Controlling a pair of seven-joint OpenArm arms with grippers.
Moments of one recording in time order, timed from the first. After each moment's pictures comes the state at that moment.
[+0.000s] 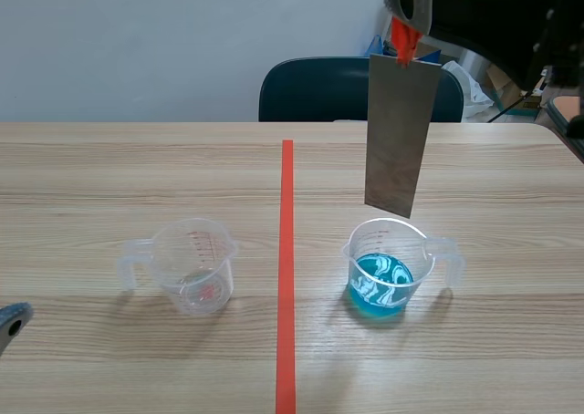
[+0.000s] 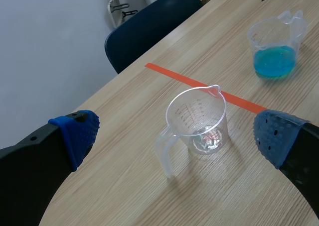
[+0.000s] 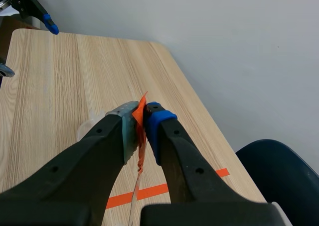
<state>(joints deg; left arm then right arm) 64.3 -41.9 -20.3 111.2 -3.3 -15.5 -42.1 -3.6 55.2 -4.2 116.5 38.3 45.4 5.0</state>
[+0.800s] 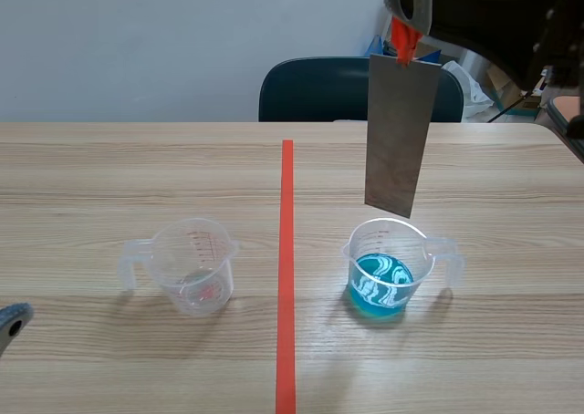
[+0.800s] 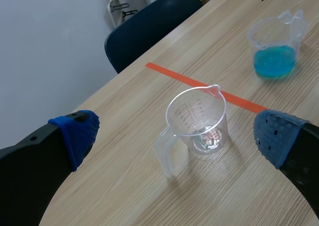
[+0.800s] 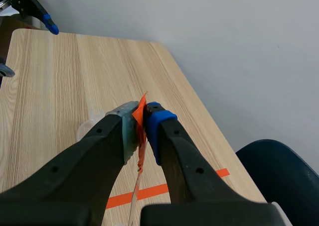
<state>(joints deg) 64.3 -41.9 -20.3 111.2 -3.3 -15.5 -41.6 -3.6 55.2 -4.2 116.5 38.3 45.4 5.0</state>
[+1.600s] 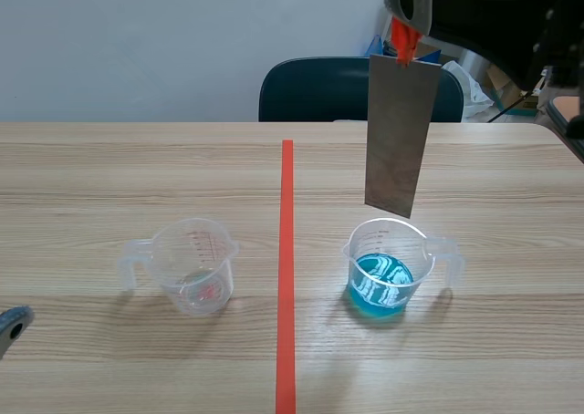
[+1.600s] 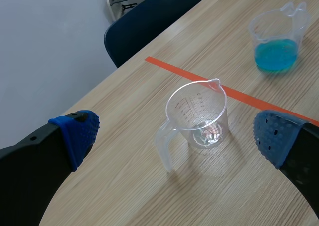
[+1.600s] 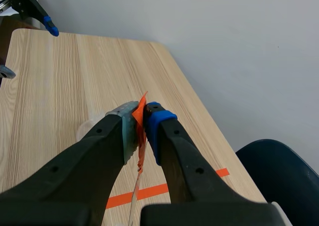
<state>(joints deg) 64.3 -41.9 -20.3 111.2 -3.3 -15.5 -40.6 -3.6 55.1 -4.2 116.5 38.3 45.4 4.9</state>
